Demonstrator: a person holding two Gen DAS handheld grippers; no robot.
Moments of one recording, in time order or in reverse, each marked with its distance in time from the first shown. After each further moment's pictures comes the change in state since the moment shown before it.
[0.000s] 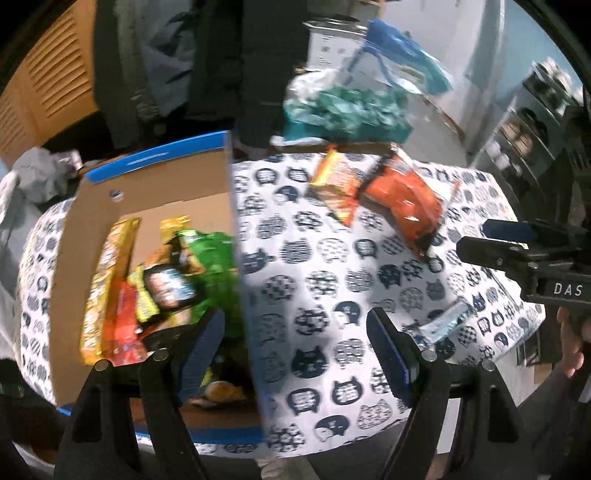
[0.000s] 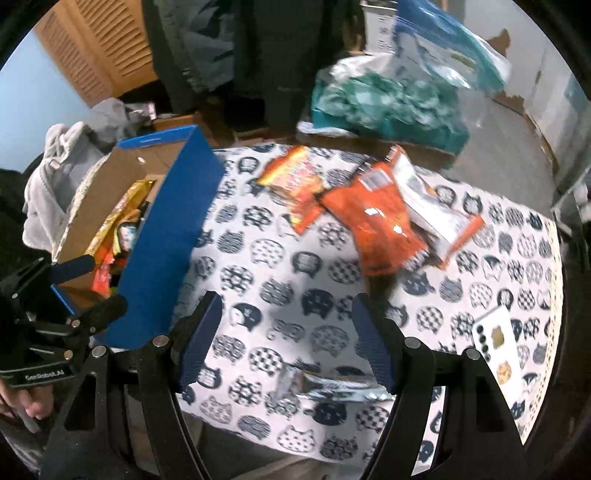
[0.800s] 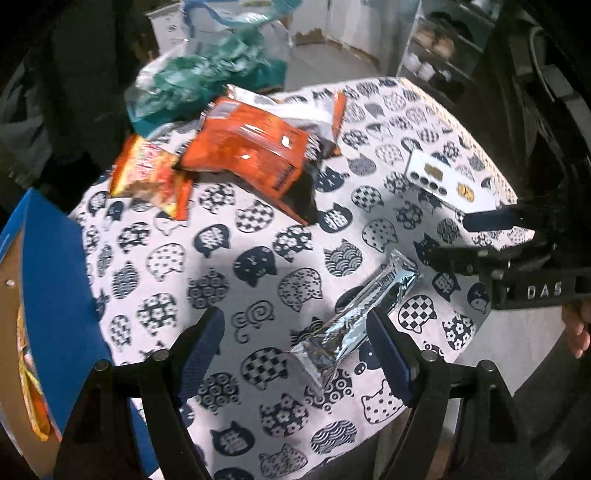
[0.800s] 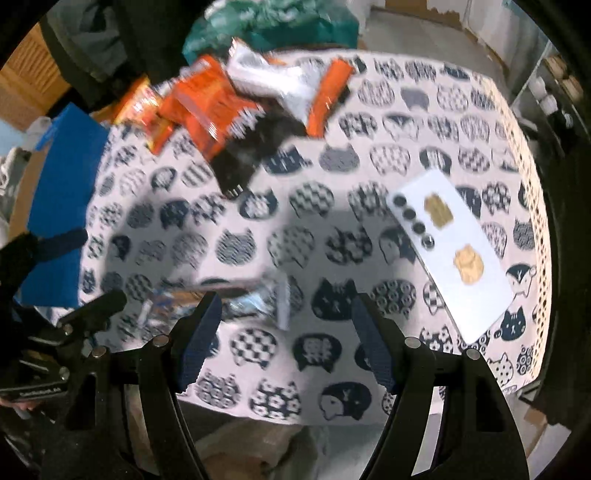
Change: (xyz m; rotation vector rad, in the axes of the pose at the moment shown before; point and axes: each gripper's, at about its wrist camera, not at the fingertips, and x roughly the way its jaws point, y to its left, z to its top) left arm 0.086 -0.148 -0.011 0.354 0.123 -0.116; right arm 0.029 -0.128 -0.094 0.241 0.171 -0.087
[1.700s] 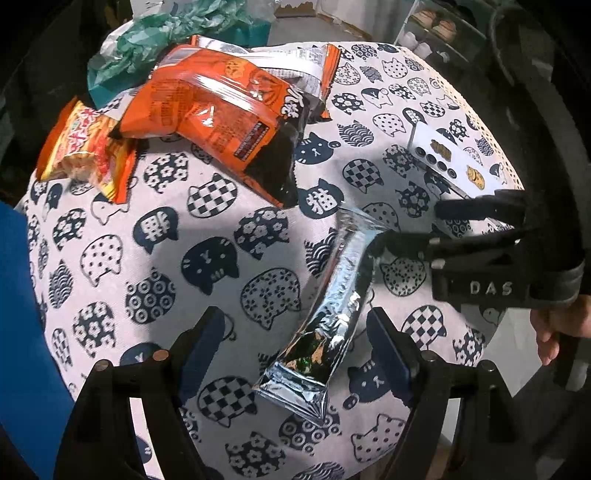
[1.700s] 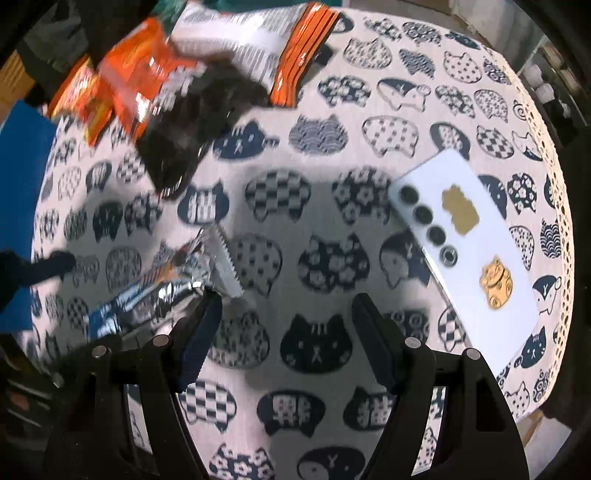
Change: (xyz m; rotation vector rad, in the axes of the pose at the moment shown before) left arm 0.063 -0.004 0.013 -0.020 0.099 -0.094; right arm 0.066 0.001 0.034 0.041 0.026 -0.072
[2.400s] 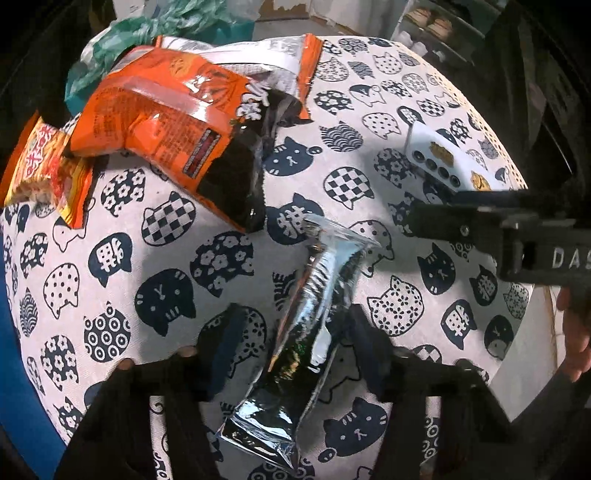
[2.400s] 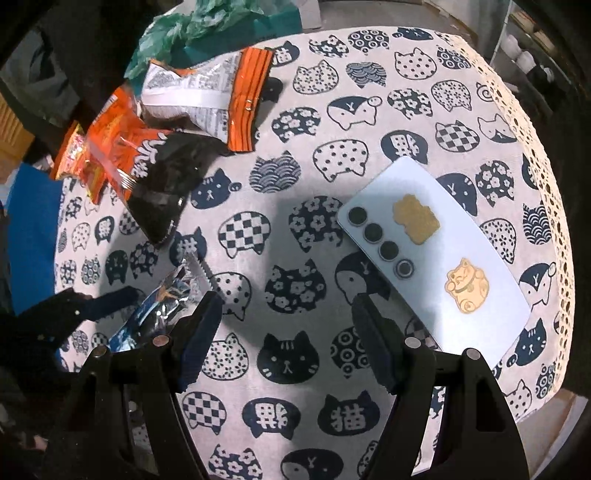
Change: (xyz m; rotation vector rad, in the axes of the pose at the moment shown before) left arm 0.030 -0.020 0.016 0.026 -0.023 -0.003; right arm -0.028 -0.066 0.003 0.122 -0.073 0.085
